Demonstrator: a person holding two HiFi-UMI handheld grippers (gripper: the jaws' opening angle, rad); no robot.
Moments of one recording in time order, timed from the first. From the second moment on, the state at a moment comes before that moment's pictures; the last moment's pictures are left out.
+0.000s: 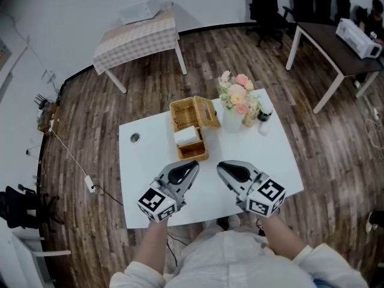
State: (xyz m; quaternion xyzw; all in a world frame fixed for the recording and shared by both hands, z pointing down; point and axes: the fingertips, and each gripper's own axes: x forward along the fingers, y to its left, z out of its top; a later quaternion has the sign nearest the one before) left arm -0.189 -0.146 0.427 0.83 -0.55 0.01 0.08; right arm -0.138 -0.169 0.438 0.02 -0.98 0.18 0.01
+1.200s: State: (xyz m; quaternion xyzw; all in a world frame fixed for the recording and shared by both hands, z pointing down) left arm -0.268 -0.222 0.525 0.84 -0.47 0.25 0.10; right arm -0.155 -0.207 0.461 0.09 -0.98 0.18 0.02
